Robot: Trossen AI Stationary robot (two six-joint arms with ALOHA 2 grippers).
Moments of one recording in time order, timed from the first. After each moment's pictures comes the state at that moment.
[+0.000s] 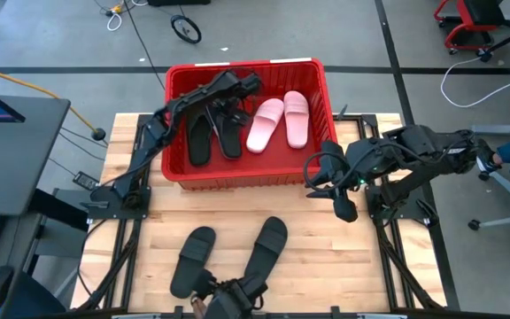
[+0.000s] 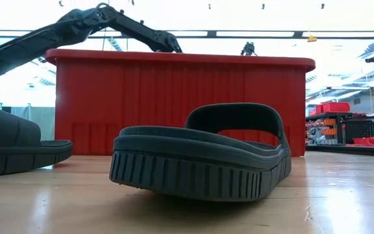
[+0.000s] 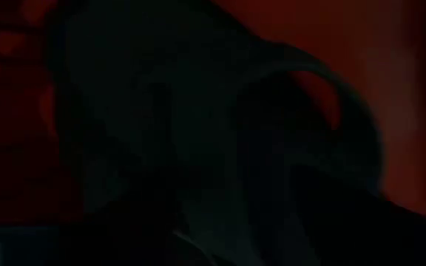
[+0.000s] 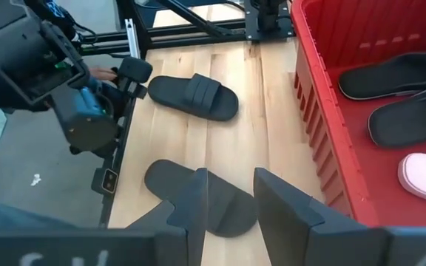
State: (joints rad) left arm 0.65 2.38 2.27 -1.42 -0.35 -0.43; right arm 0.27 1.36 1.81 -1.12 0.06 0.29
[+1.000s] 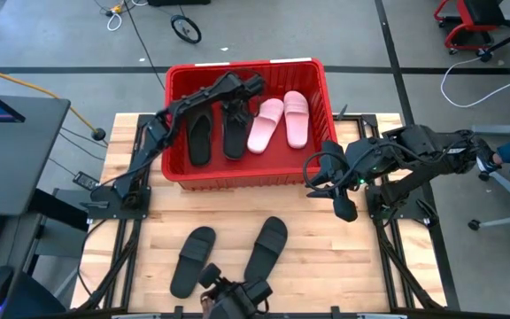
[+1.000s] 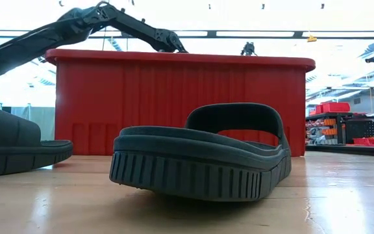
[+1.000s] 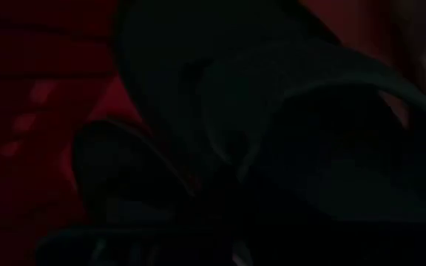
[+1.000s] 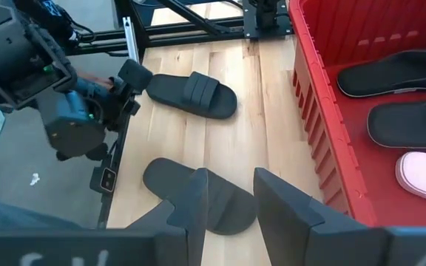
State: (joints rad) left arm 0.63 2.38 2.27 -1.35 -0.41 -0.22; right arm 0.27 1.36 1.81 -1.12 0.06 0.30
